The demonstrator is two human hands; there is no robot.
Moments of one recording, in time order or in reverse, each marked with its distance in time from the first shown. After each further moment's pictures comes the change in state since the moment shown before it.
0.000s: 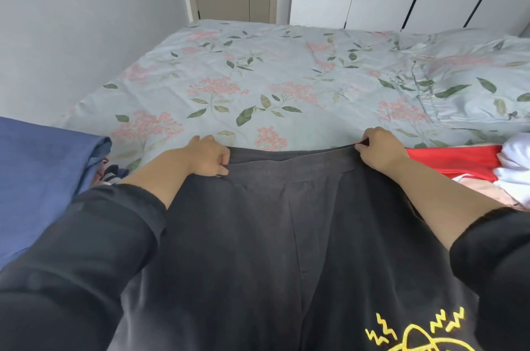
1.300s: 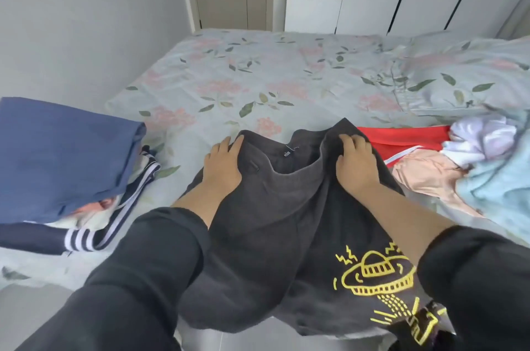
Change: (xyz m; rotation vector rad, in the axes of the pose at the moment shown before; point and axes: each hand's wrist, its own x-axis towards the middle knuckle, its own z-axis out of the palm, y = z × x) left_hand -0.089 0.078 0.060 -0.098 0.498 -0.218; right_hand -0.148 -0.034 -0.003 0.018 0.218 -0.047
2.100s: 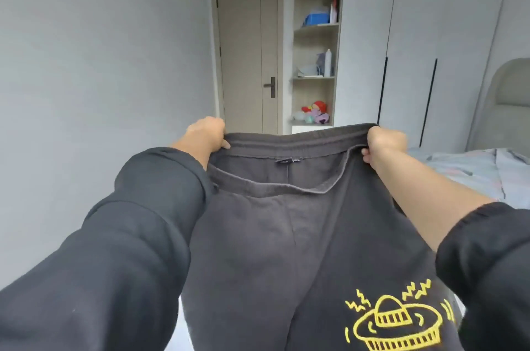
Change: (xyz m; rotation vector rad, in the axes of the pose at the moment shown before) left_hand -0.064 0.049 -0.379 0.209 0.126 -0.109; right_hand -0.011 -0.081 -0.322 1.239 0.386 0.604
